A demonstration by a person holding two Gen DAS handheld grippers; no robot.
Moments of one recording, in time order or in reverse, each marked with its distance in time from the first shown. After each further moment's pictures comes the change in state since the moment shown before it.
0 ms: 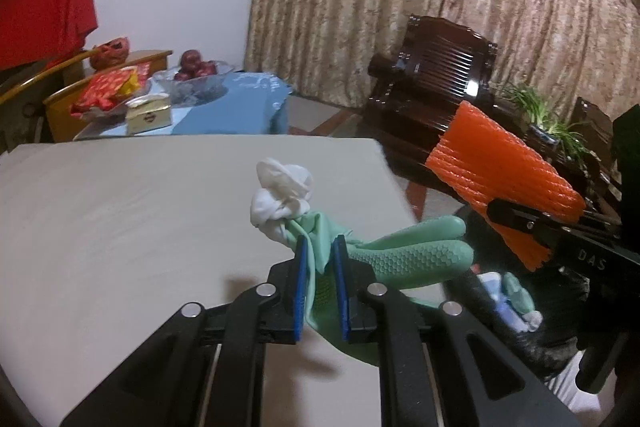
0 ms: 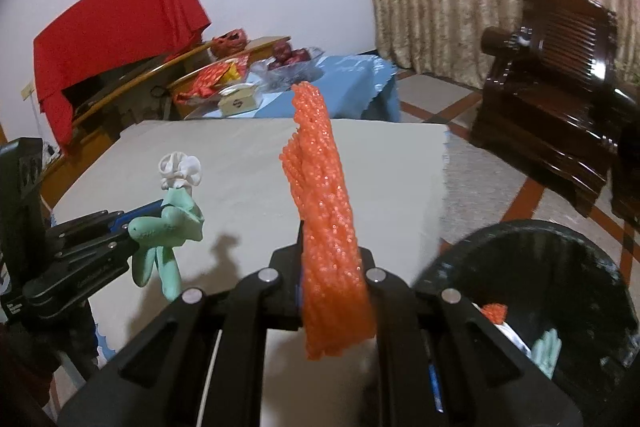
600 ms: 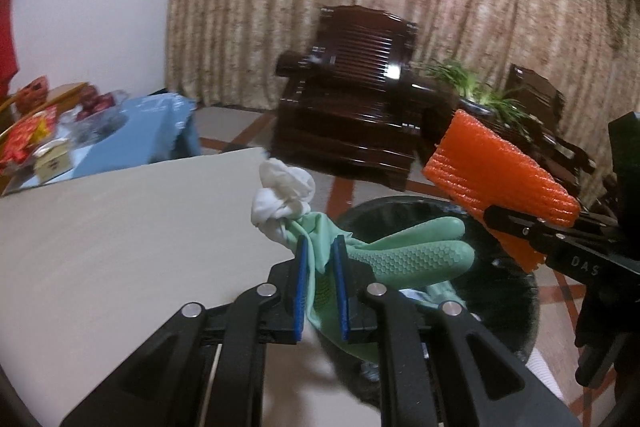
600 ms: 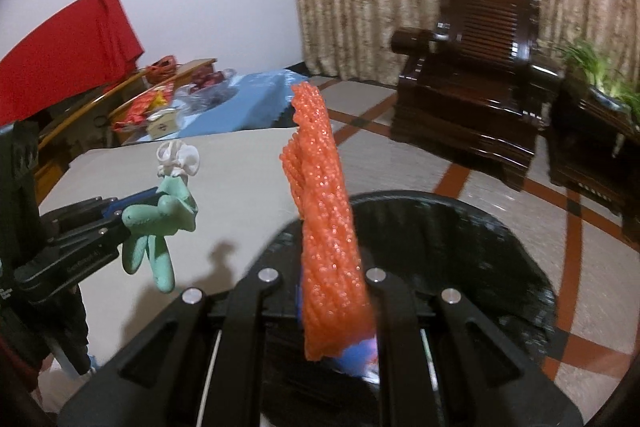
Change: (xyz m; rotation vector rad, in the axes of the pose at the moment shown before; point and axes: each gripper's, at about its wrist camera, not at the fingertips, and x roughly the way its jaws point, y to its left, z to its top) left arm 0.032 -0.136 0.019 0.163 0.005 -0.215; right arm -0.086 -0.106 -0.040 0.112 -0.046 -0.216
